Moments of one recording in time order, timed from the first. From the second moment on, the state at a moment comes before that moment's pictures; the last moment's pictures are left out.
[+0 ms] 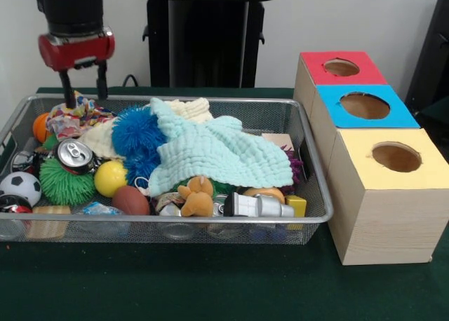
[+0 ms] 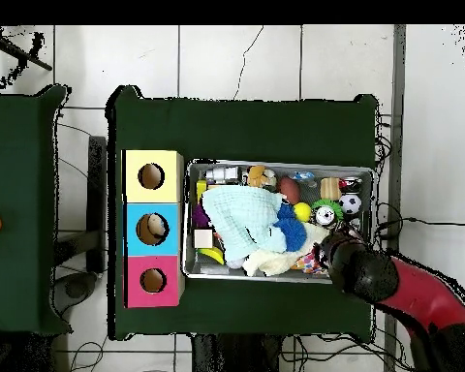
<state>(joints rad) -0.85 -0.75 0.24 1.86 -0.31 0.41 0.64</state>
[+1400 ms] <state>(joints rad) -0.76 -0.91 0.16 2.04 -0.22 0.40 0.64</state>
